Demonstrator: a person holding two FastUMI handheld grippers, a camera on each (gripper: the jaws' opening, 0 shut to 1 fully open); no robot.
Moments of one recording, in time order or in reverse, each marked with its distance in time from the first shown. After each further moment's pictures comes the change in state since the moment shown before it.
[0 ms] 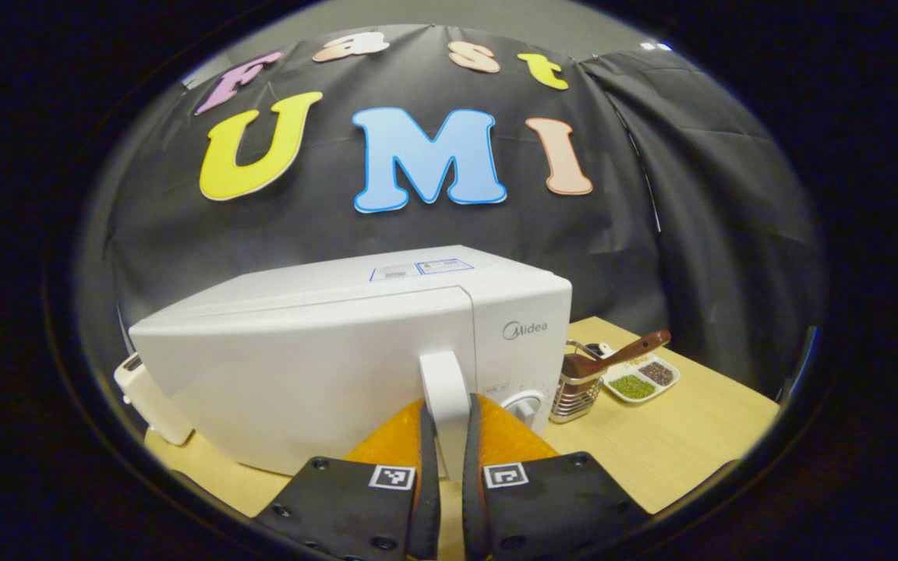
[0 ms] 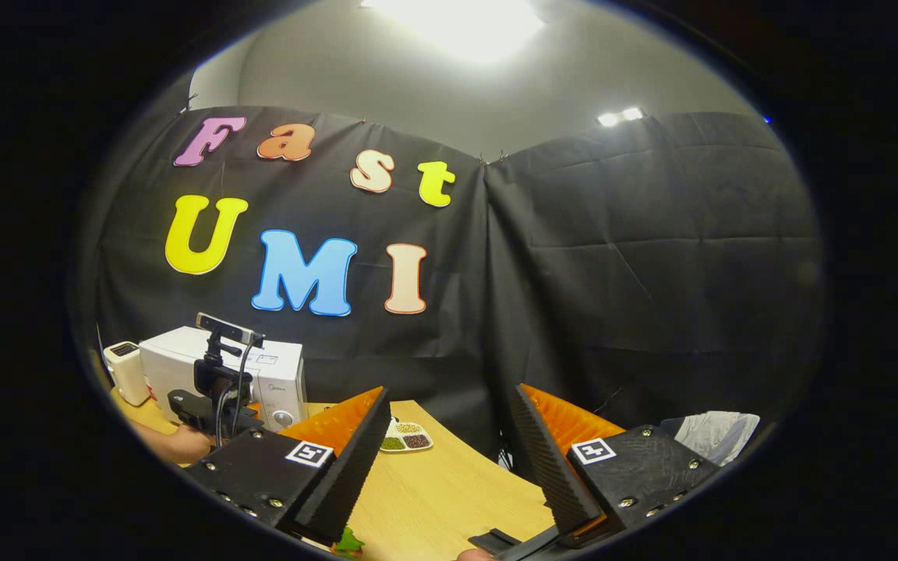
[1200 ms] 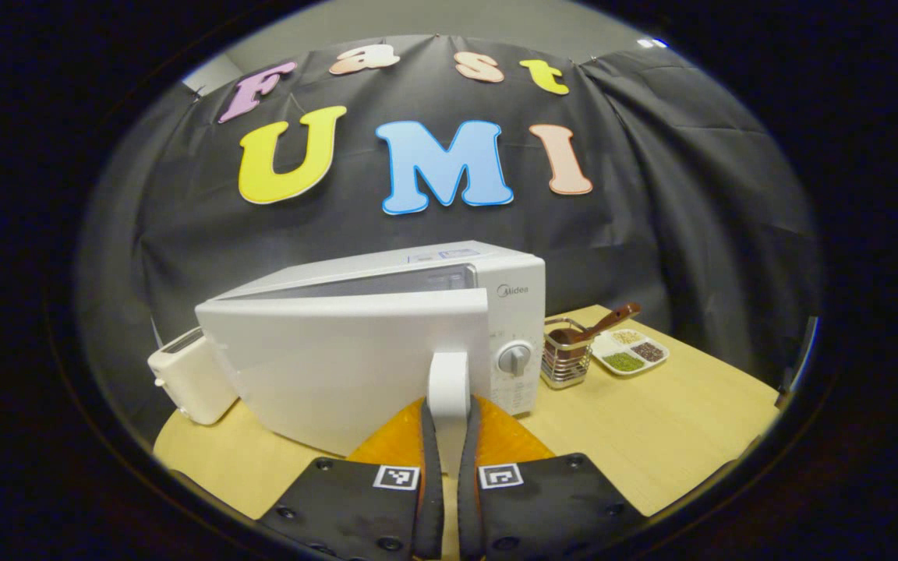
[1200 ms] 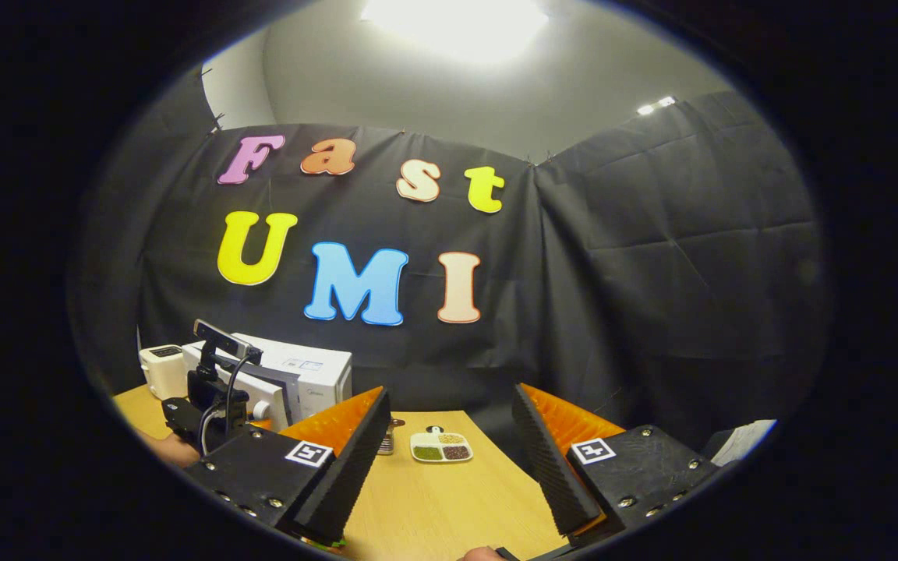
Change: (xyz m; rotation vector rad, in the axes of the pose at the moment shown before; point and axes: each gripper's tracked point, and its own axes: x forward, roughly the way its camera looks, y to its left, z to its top) left arm -0.109 0.009 -0.028 0.013 0.004 0.080; right arm 0.028 0.009 0.001 0.036 -0.052 0.307
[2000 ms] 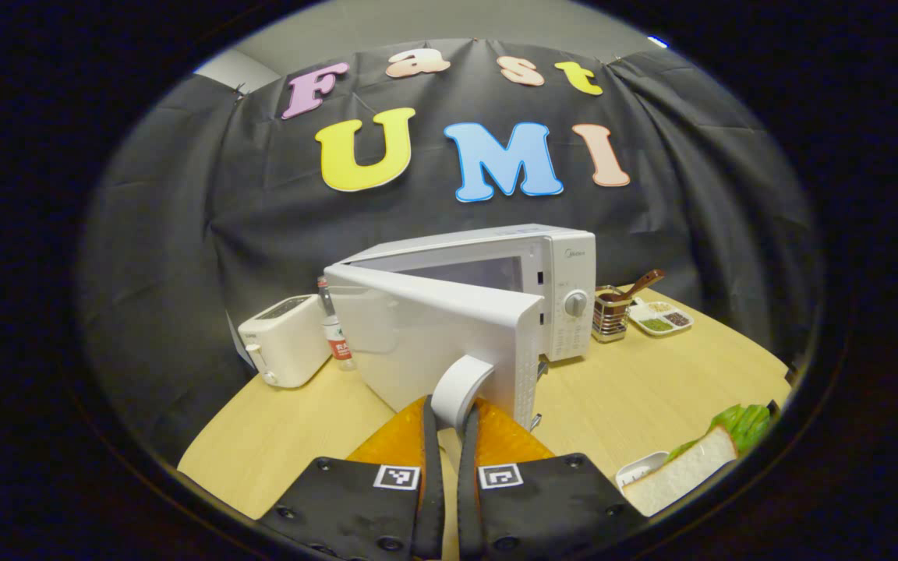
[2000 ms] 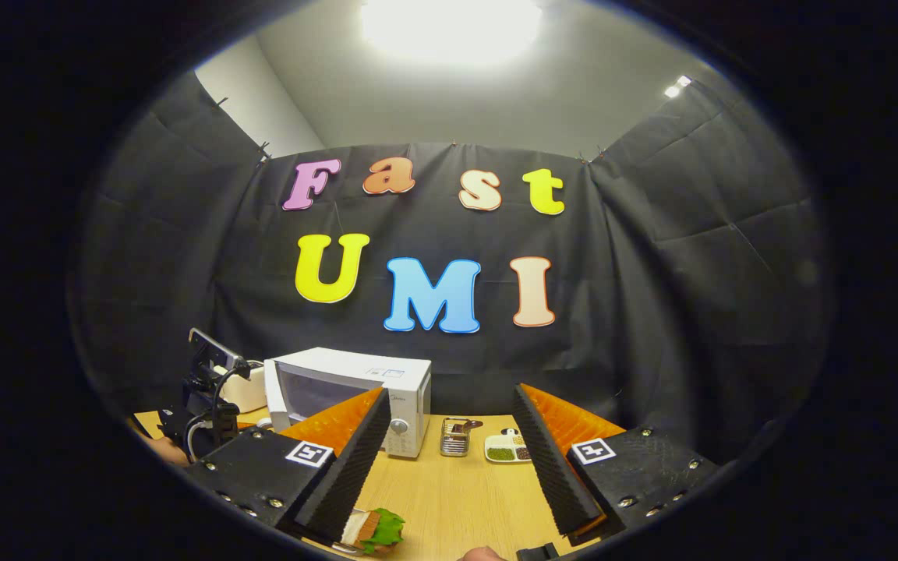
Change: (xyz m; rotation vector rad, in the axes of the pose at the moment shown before) left arm -0.134 0.094 -0.049 -0.004 0.055 0.162; right arm -0.029 0.059 0.004 0.065 -0.037 0.254
